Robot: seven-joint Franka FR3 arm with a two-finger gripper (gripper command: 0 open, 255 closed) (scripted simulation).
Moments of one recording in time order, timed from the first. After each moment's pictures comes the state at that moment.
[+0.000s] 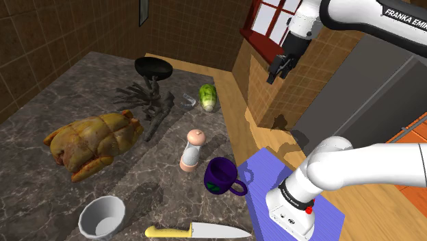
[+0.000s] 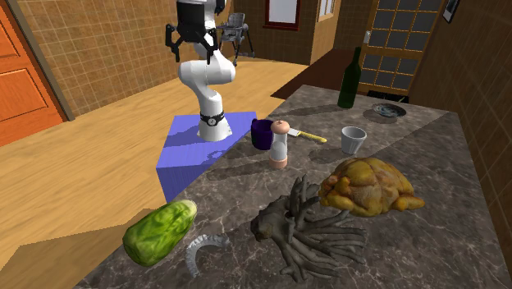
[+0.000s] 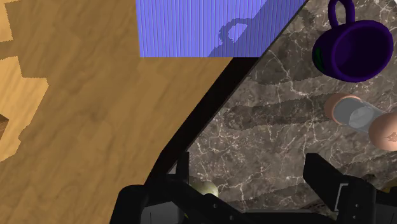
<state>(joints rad) 0.01 -0.78 0.02 -2.29 -0.08 1.53 0.05</state>
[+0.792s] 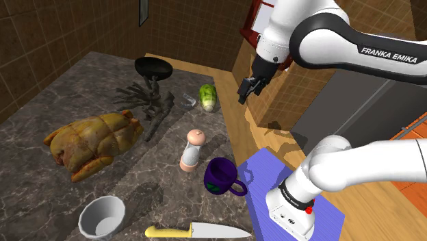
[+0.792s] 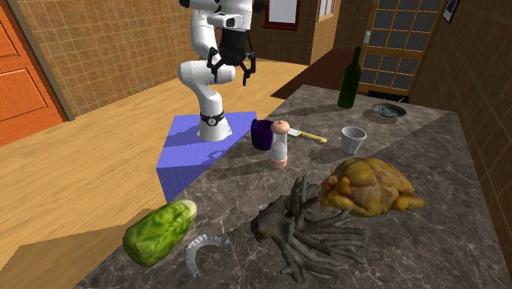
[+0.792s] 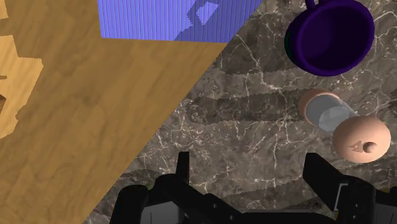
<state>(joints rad) 0.09 -0.74 0.25 -2.42 -0.01 1.73 0.25</state>
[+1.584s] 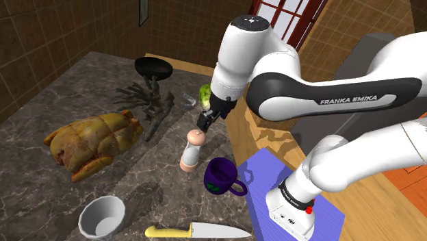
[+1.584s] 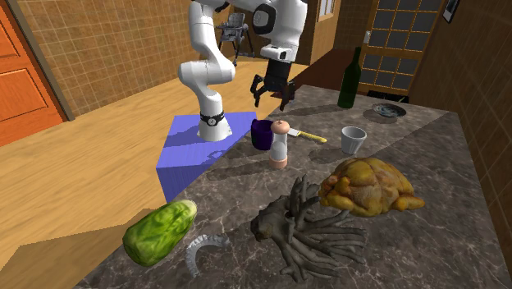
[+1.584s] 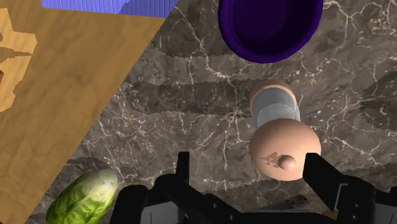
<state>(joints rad) 0.10 -0.49 0.57 -2.42 -0.02 1.98 0.55</state>
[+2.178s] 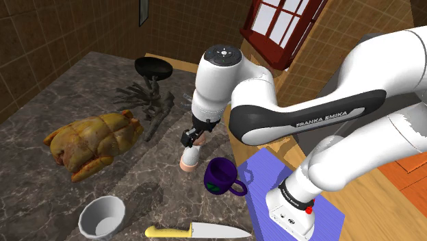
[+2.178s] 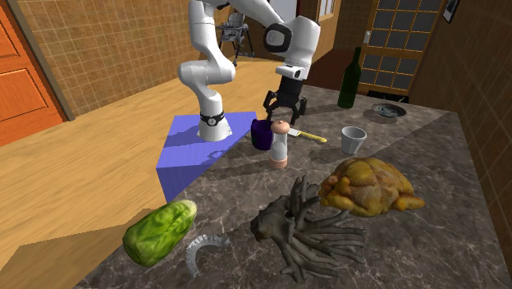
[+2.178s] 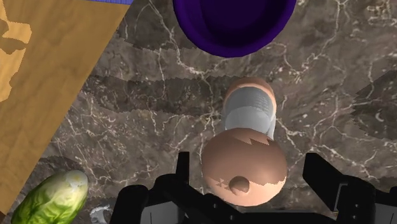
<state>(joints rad) 0.06 -0.32 0.71 -2.41 -0.12 2.12 0.71</state>
